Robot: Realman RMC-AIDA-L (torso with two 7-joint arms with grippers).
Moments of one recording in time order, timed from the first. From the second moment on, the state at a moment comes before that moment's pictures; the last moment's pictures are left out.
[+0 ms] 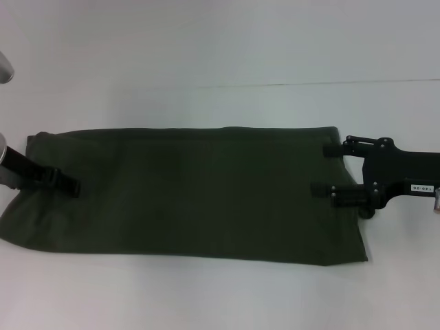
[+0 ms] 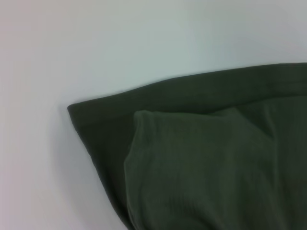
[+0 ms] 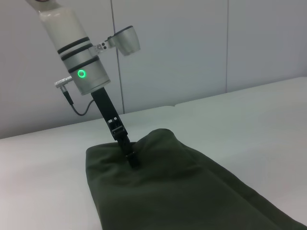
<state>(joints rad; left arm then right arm) -0.82 -1.98 0.85 0.73 2.86 1.23 -2.66 0.58 1.99 -0.65 -0.60 -2.00 -1.57 1.22</state>
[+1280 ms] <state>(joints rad) -0.82 -1.97 0.85 0.72 2.86 1.22 -2.66 0.58 1.99 -0.65 -0.60 -2.01 -1.57 1.22</state>
